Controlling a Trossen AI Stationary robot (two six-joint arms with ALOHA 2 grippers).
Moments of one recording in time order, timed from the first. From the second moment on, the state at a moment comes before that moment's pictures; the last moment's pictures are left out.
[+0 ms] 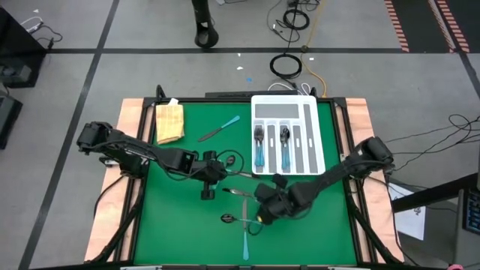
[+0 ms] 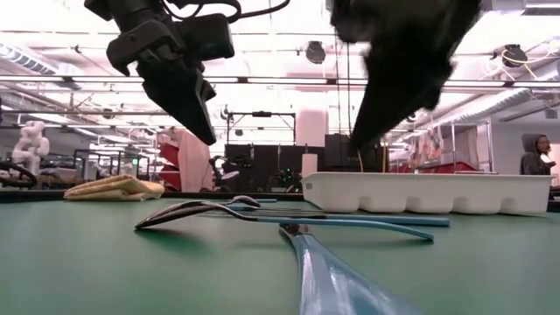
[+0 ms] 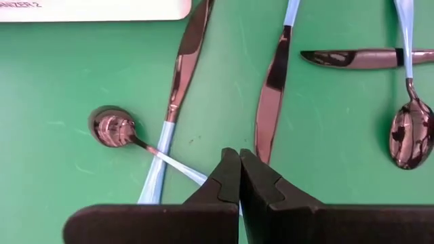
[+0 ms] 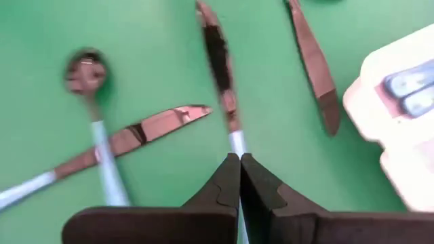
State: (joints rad) left arm -0.18 1.51 0.93 -0.43 -0.11 -0.13; right arm 0.45 1.83 1.25 -0.58 0.44 0.87
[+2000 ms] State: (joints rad) left arm -0.10 1.90 0.93 0.05 0.17 -0.02; right arm 0.60 2.06 0.61 0.49 0.93 0.85
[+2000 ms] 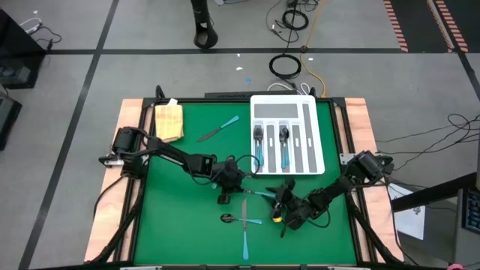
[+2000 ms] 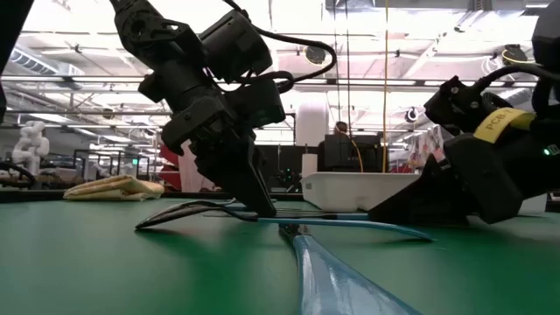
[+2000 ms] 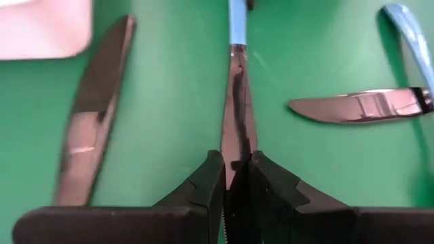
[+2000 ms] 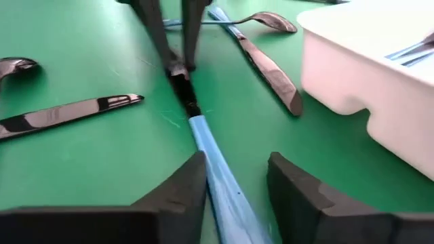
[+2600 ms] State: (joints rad) left arm -0.09 1.65 0.96 -0.08 0.07 -0.10; right arm 0.64 2.06 0.69 0.43 0.94 0.88
